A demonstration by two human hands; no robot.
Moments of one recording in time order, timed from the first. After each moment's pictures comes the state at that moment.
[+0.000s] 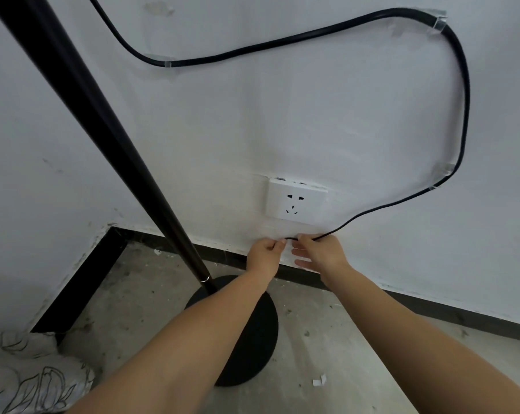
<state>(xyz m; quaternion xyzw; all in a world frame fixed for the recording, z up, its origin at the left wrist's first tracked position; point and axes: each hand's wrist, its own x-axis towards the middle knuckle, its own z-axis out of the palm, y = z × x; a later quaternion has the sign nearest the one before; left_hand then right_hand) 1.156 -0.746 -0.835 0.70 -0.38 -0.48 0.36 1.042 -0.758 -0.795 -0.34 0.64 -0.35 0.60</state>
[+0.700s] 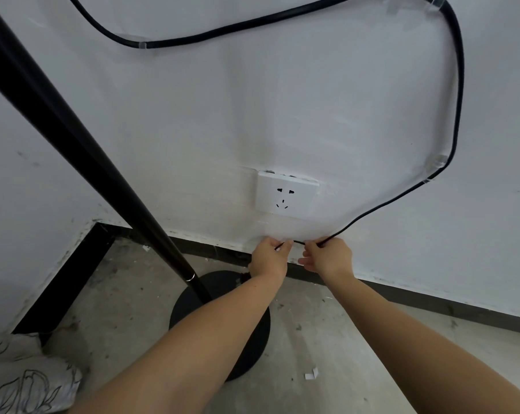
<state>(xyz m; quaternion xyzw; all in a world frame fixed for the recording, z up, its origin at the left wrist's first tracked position) 1.126 -0.745 -0.853 0.74 -0.37 -0.44 0.35 1.017 -0.751 -0.816 -0.42 0.72 -0.31 0.46</state>
